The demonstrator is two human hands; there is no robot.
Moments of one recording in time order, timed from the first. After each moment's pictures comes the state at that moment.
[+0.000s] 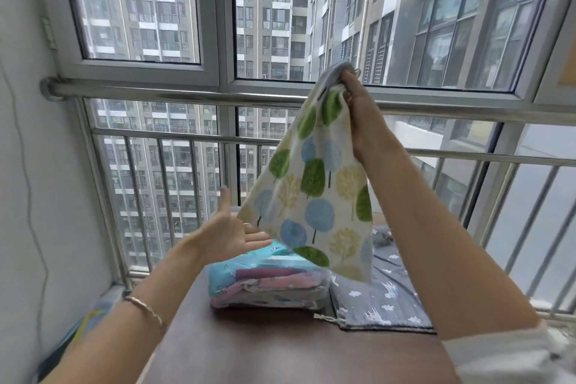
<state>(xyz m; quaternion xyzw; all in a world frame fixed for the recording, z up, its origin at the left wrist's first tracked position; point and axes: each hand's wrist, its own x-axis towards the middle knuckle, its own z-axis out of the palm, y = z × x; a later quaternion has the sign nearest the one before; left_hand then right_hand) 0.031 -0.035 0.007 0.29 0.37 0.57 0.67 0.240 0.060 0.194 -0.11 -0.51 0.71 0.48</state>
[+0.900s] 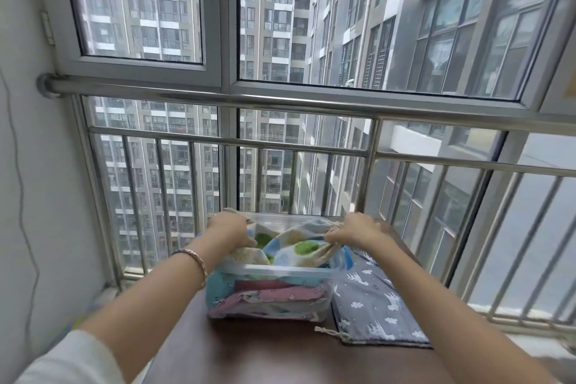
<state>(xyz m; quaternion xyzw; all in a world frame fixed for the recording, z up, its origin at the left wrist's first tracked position) 0.004 0.034 -0.006 0.55 0.84 -0.03 0.00 0.258 0.123 0.014 -0.56 -0.82 0.09 0.07</state>
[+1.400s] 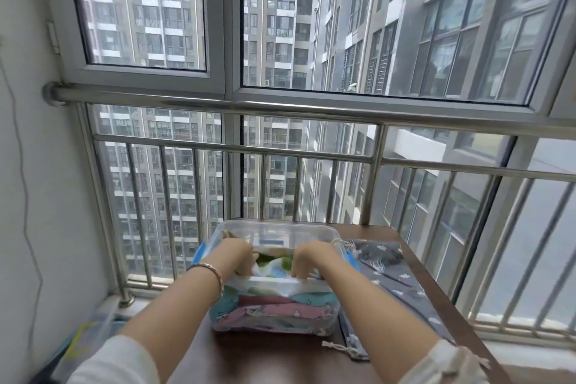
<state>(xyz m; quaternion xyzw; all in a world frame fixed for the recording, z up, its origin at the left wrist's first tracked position) 0.009 0.048 -0.031 0.57 0.76 -0.30 0.08 0.156 0.115 -0.021 -0.42 -0.87 0.01 -0.26</state>
